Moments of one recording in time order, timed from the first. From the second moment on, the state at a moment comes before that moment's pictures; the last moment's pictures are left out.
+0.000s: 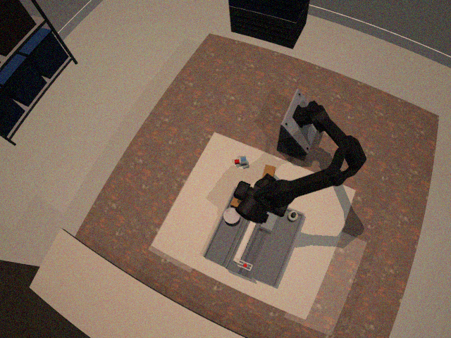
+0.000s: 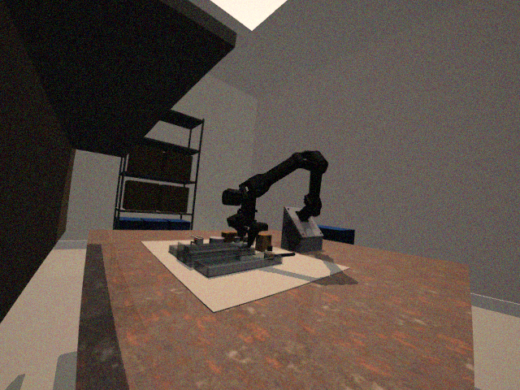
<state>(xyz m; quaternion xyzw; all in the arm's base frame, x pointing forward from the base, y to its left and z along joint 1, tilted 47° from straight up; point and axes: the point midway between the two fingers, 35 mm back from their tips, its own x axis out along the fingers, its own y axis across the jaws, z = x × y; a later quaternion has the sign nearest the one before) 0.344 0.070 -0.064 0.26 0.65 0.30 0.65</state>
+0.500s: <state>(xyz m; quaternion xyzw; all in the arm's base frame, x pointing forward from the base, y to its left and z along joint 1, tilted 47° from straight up) 0.344 0.070 -0.064 0.26 0.65 0.30 0.65</state>
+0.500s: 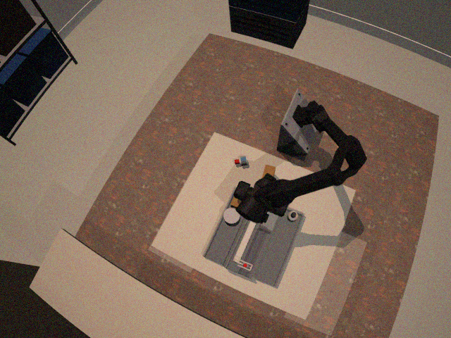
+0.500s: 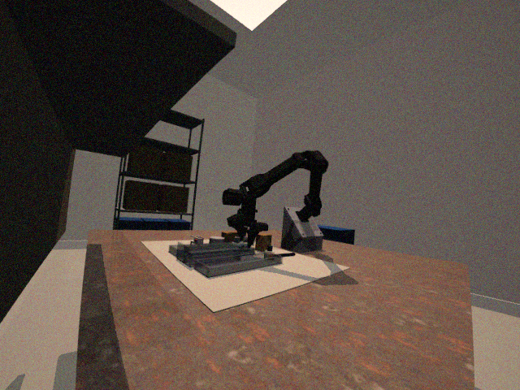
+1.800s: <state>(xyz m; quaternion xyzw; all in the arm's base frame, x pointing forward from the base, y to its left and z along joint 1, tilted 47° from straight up) 0.338 0.071 -0.064 0.26 0.65 0.30 0.65</state>
